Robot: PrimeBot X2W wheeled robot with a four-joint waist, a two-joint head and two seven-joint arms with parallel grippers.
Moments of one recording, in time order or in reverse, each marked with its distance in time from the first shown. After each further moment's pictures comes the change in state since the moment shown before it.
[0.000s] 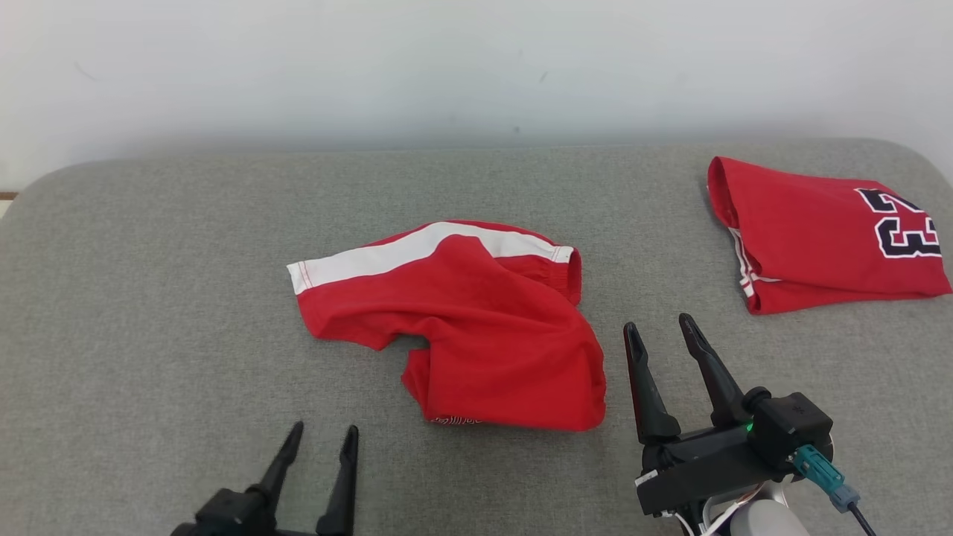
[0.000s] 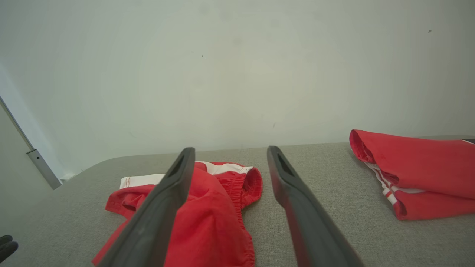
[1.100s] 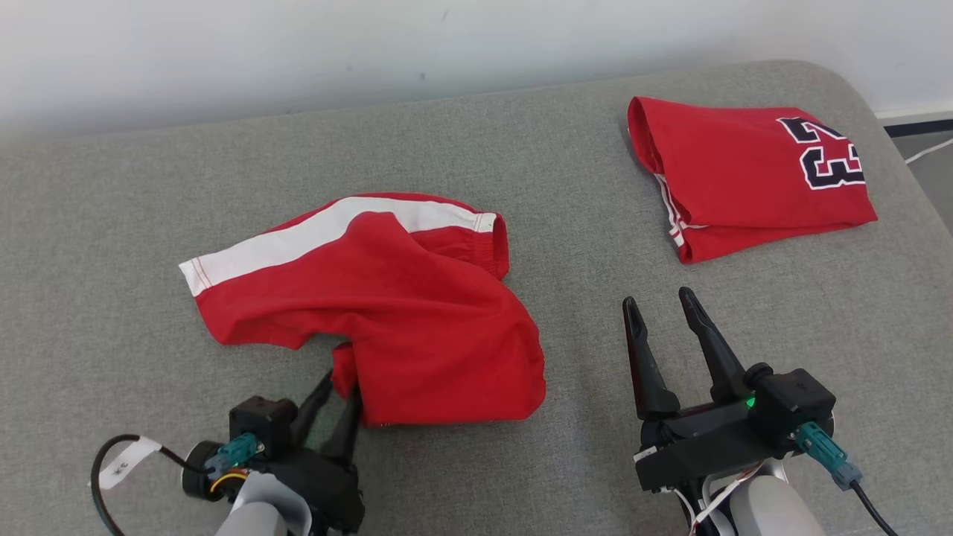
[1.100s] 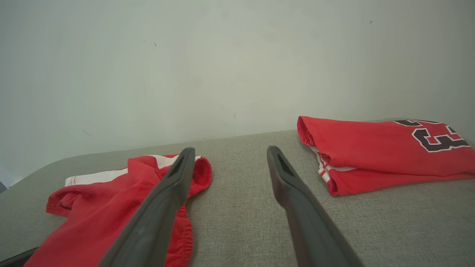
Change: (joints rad) left arm -0.327 -0.095 0.026 0.499 0.092 -0.196 0.000; right arm -0.051 -0.005 0.005 0.004 0.004 0.000 0.000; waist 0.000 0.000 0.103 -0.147
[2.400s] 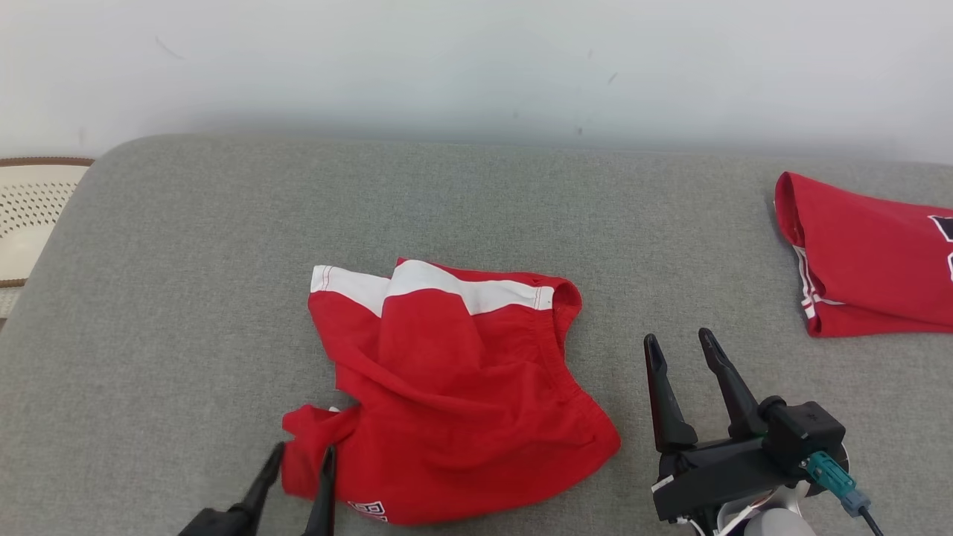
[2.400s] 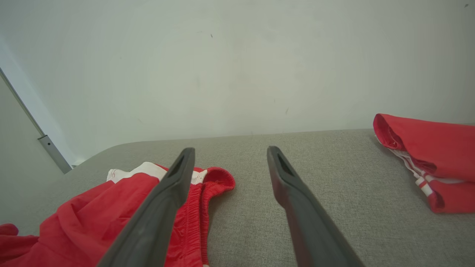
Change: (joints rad) left arm 0.423 0.046 0.098 -0.565 0.043 0.148 0.091; right arm 0.066 0.001 -0.051 0.034 -0.005 0.000 0.000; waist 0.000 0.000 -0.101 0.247
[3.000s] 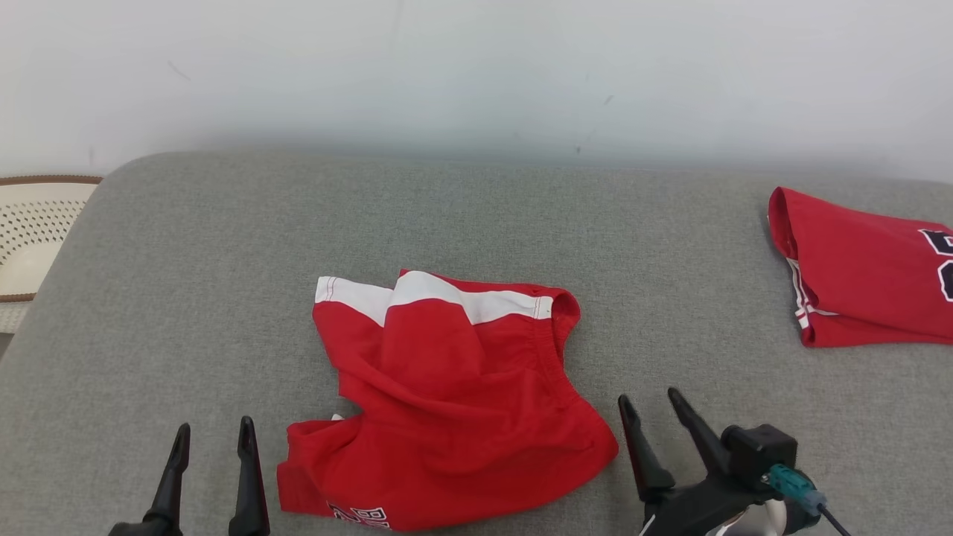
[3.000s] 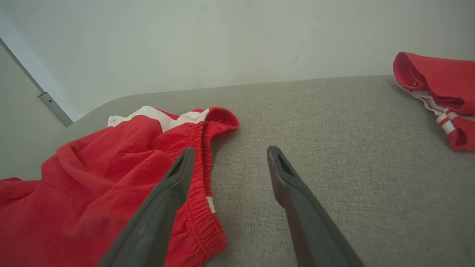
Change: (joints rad) left arm 0.035 -0.021 0.159 -0.102 0.037 0.088 -0.091; right arm 0.006 -0.039 0.077 0.144 0.061 0.000 0.075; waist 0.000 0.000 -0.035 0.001
